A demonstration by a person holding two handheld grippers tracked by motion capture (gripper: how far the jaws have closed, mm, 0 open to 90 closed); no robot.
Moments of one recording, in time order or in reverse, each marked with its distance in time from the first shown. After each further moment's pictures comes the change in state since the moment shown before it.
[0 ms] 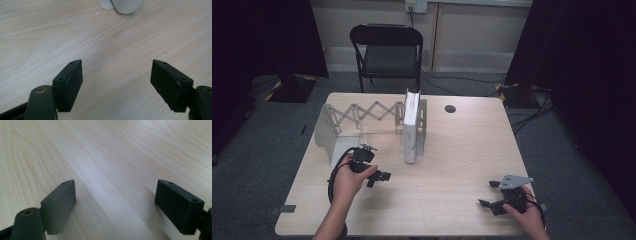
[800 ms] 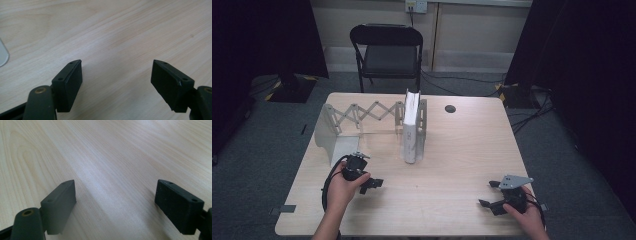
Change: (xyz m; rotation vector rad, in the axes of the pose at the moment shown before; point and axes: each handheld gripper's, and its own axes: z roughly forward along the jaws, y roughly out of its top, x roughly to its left) left arm 0.021 -0.029 0.009 -0.008 0.041 0.022; right arm 0.000 0.000 0.000 0.000 -0.001 0.000
